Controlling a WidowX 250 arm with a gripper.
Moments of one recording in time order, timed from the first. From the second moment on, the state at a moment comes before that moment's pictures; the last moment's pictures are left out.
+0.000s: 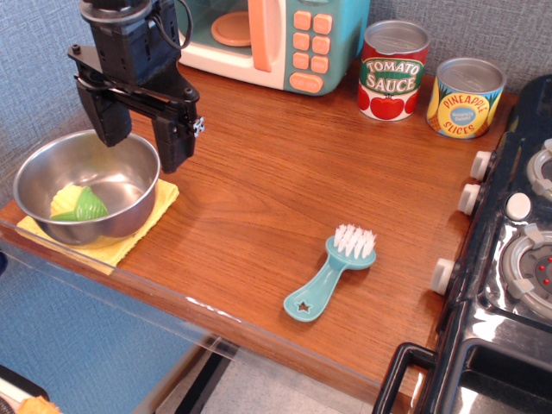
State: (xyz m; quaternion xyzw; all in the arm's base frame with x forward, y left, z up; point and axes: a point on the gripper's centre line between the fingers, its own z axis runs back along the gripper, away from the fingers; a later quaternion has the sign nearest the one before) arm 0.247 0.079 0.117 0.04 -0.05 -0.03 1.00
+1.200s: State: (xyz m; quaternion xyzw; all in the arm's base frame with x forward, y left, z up) arm 0.243 -0.074 0.070 0.00 -0.01 -0.23 0.97
